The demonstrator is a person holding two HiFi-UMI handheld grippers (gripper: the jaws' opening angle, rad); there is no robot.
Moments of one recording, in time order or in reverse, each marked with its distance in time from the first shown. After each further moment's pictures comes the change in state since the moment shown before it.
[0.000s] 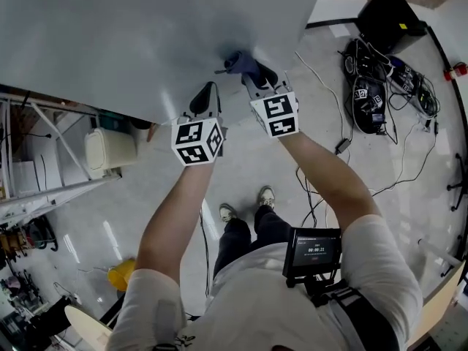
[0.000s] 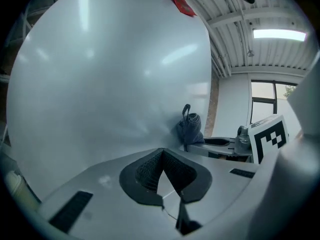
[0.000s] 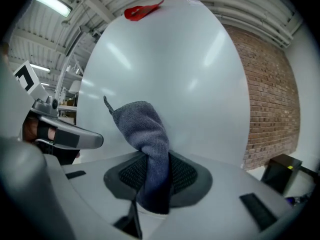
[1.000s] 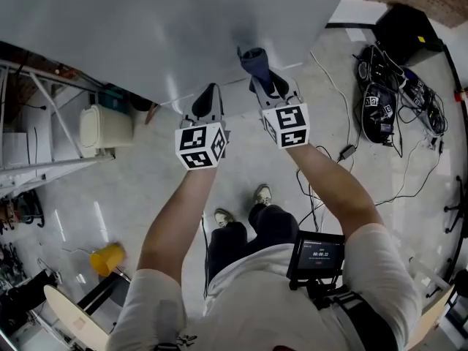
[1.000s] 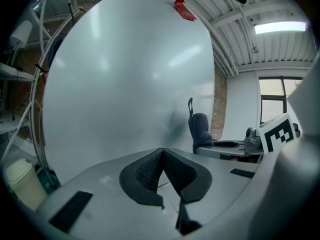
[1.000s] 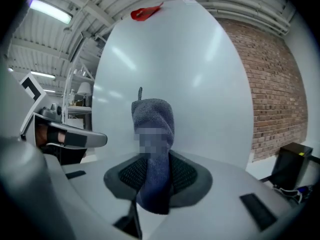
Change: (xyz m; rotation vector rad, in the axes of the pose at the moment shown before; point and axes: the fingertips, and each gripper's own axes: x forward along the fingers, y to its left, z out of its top) left arm -0.026 0.022 -0.069 -0.011 -0.041 0.114; right arm -0.011 0.033 -0.067 0.041 -0.013 0.082
